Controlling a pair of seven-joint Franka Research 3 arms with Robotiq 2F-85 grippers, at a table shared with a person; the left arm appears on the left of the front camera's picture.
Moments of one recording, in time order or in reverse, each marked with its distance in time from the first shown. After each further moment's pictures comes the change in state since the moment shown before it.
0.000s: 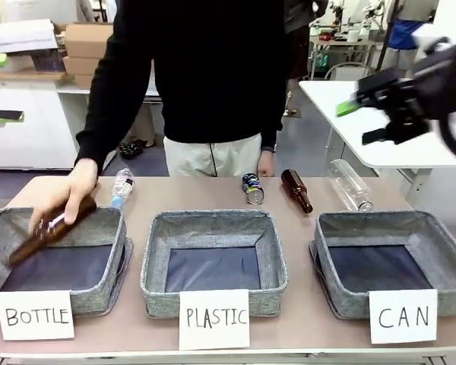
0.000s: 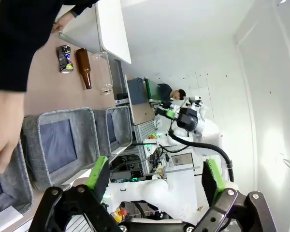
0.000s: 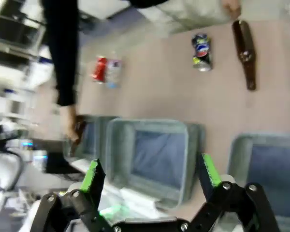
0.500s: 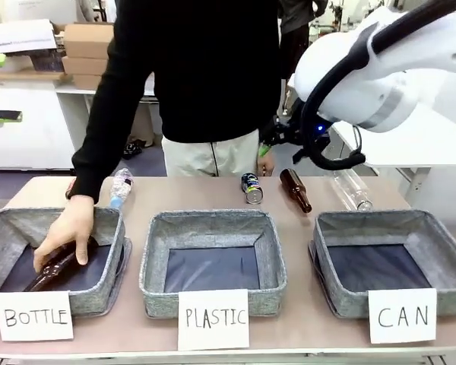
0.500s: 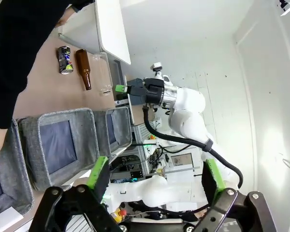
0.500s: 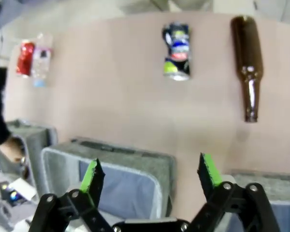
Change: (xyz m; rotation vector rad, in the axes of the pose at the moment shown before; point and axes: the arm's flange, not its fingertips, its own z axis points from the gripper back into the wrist) left arm 0.001 0.000 0.000 -0.003 -0.003 -0.001; right arm 0.052 0.007 -0.183 -0.288 0.205 0.079
